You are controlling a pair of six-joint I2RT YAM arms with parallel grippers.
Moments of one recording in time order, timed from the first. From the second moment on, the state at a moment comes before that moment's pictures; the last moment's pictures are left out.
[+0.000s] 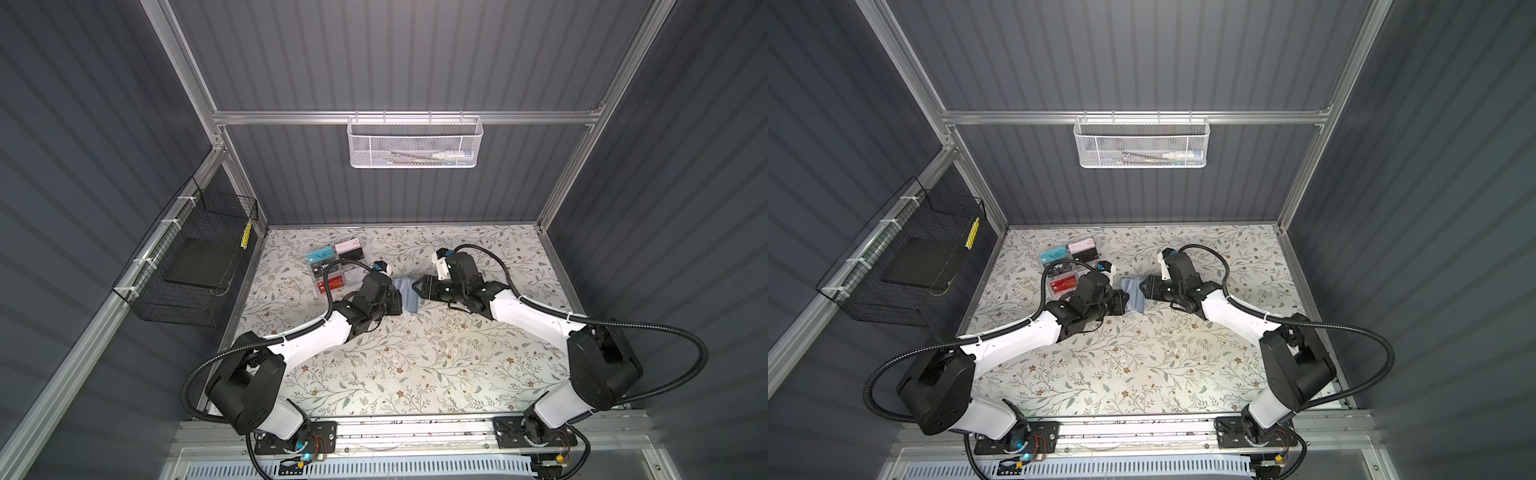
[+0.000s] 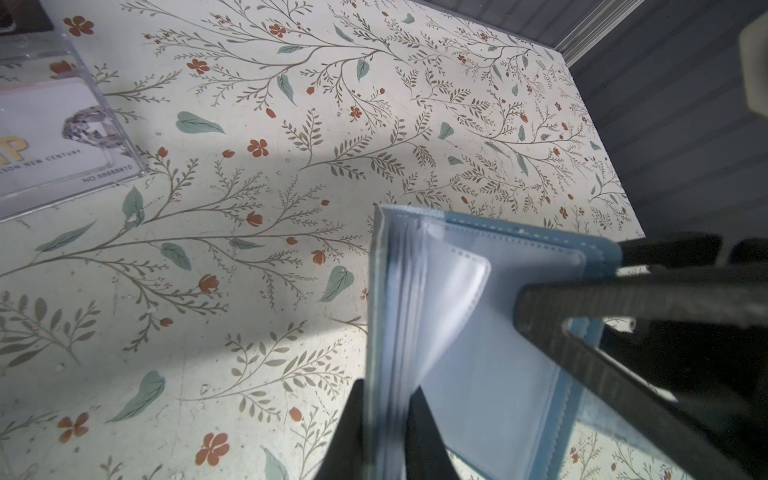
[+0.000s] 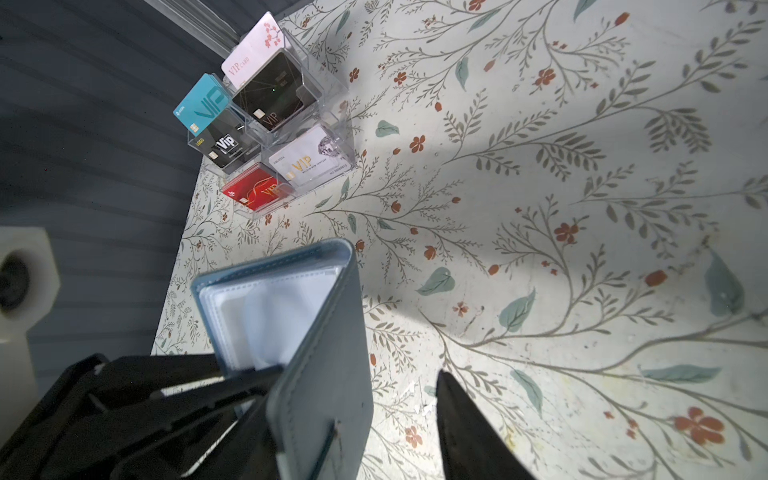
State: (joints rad) left arm -0.72 1.49 0.90 -0.06 -0.04 -0.57; right arm 0.58 1.55 1.00 -0.11 -0.25 0.61
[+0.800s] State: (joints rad) left arm -0.71 1.49 0.90 -0.04 -0.04 -0.57; right arm 0.55 1.50 0.98 -0.08 -0.39 0.62
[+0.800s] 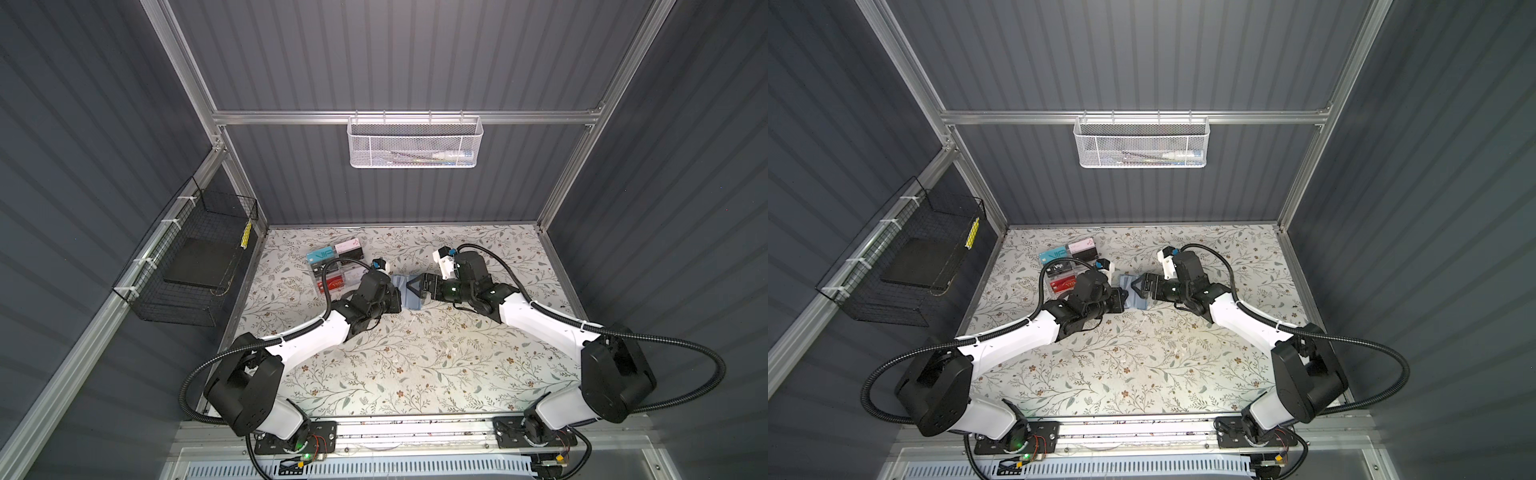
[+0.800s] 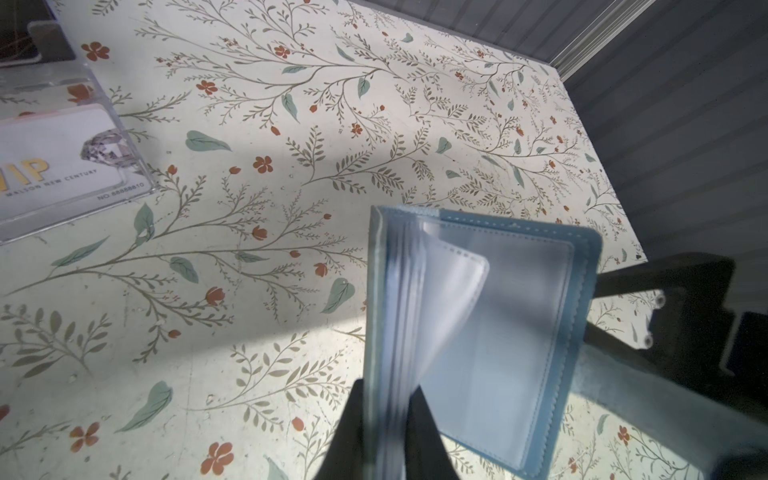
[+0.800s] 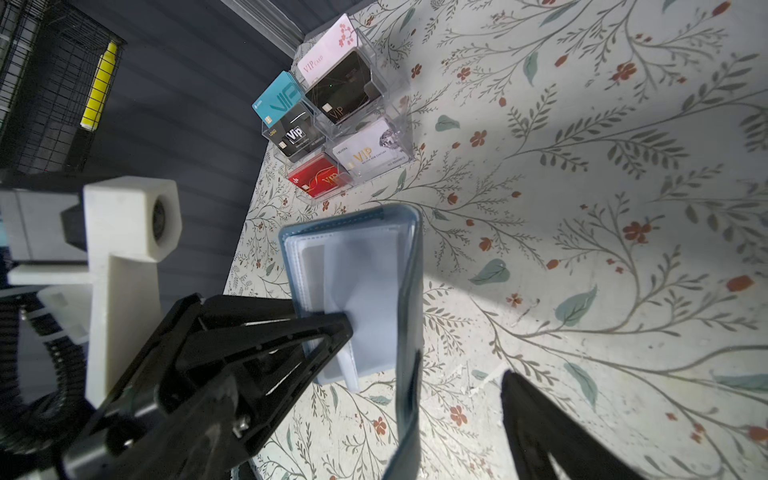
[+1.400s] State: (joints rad) left arm -0.71 1.47 0.90 -0.04 -0.04 -0.58; right arm 0.60 1.59 0.99 -0.05 -0.35 0.65
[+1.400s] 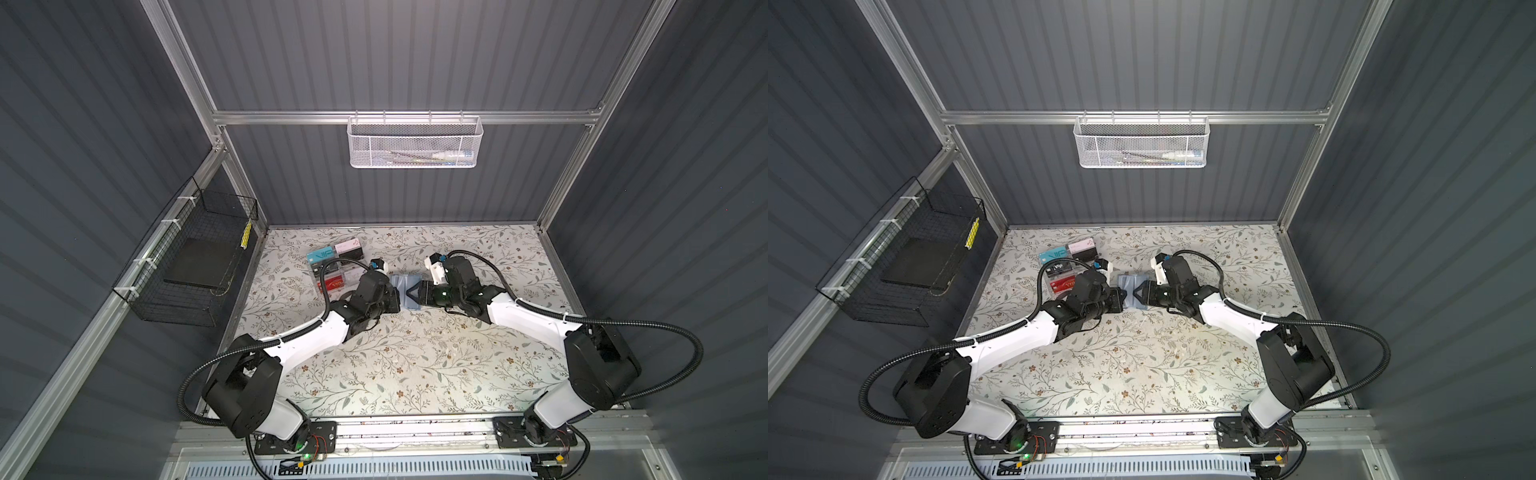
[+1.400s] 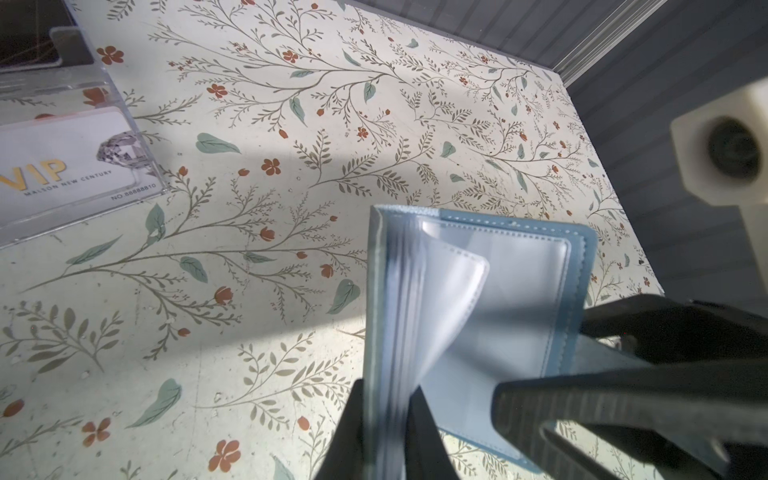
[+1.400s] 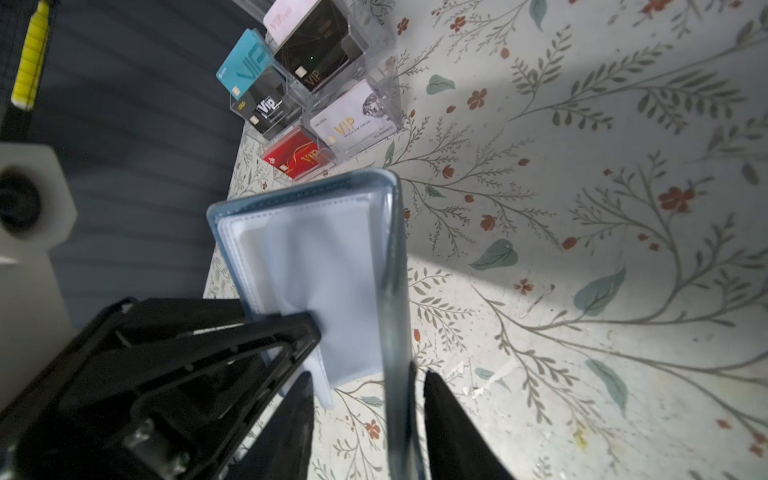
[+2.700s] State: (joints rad) left arm -0.67 1.34 0.80 -0.02 -0.06 -0.61; right arm 0.55 1.68 0.98 0.09 -0.47 0.73
